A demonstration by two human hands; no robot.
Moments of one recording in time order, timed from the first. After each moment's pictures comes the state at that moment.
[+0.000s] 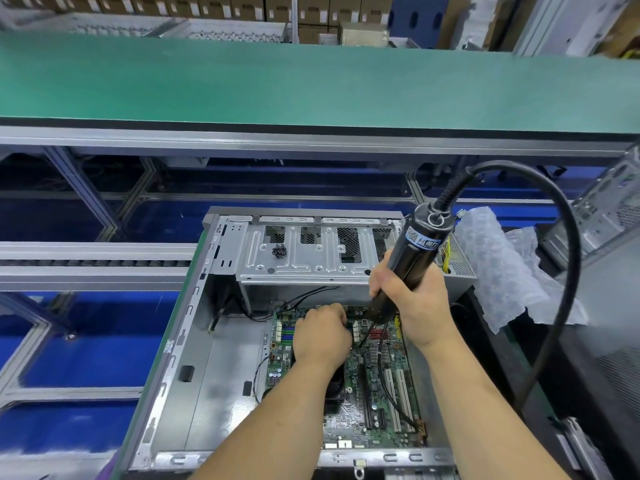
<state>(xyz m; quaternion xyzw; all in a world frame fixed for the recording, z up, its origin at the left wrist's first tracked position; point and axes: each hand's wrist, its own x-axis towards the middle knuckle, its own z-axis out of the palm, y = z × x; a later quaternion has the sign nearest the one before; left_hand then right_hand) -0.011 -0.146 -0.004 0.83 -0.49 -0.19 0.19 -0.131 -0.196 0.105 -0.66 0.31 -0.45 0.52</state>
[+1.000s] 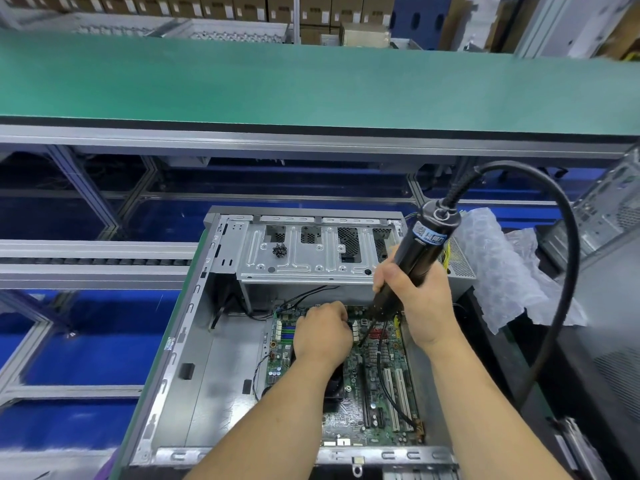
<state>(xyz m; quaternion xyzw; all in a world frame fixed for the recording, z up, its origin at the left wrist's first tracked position) -0.010 -0.147 -0.006 0.82 -0.49 -0.19 0.22 -0.136 -0.199 0.103 -0.64 0.31 -0.45 0.53</state>
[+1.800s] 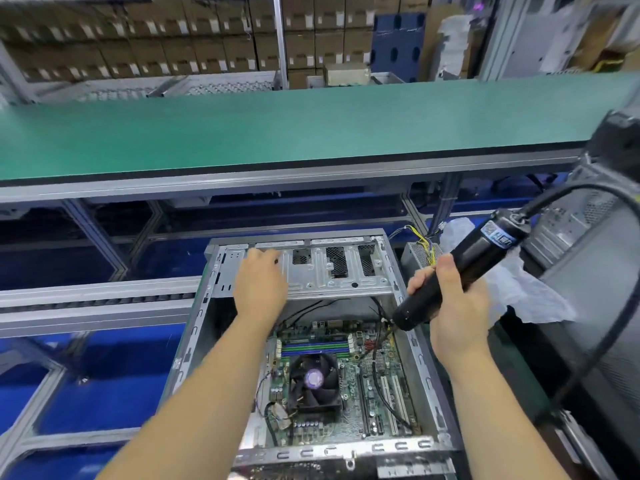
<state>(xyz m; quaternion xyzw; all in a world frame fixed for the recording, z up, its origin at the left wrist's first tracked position) 0.080 -0.160 0.085 0.86 -0.44 0.00 0.26 -0.181 -0.190 0.122 -0.45 0.33 -0.62 0.55</state>
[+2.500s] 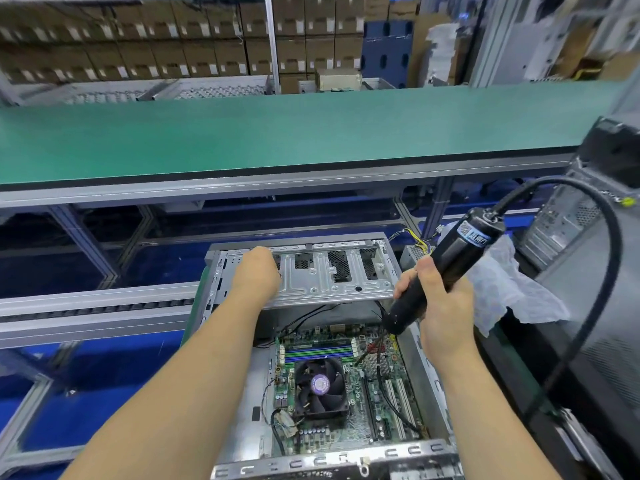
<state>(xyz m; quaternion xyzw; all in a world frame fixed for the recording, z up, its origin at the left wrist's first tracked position) 0.112 -0.181 0.103 0.87 -0.45 -0.11 0.18 -0.158 -0.182 0.123 -0.48 0.34 -0.60 0.54</state>
